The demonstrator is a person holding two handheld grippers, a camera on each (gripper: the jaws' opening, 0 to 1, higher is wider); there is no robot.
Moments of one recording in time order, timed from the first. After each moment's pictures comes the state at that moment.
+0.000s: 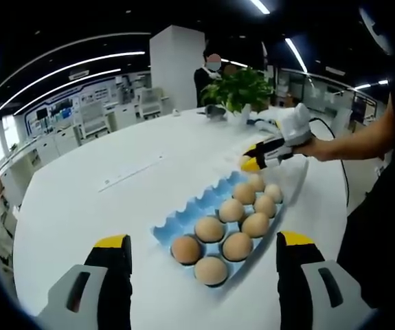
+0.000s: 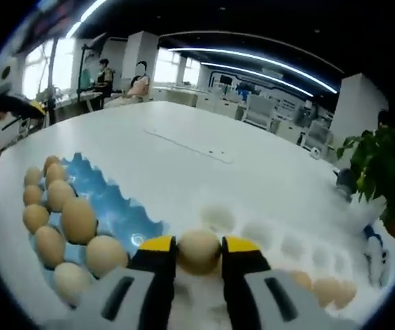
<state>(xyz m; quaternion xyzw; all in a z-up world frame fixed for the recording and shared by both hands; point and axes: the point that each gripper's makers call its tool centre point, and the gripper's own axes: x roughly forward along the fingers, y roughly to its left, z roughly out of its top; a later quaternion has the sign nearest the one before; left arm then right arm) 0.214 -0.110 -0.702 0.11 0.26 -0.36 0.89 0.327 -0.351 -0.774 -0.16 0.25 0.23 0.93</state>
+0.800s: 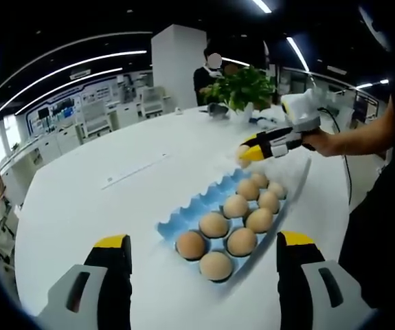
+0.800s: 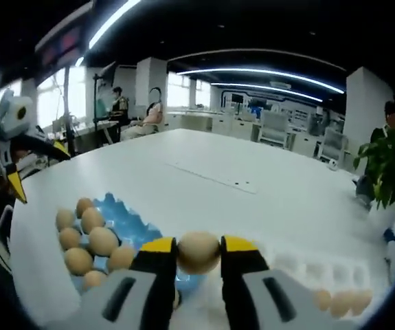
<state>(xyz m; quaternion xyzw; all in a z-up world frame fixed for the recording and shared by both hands) 0.213 -0.102 -0.705 0.11 0.26 -0.35 0.89 0.312 -0.296 -0.731 -0.10 0.19 0.30 0.93</state>
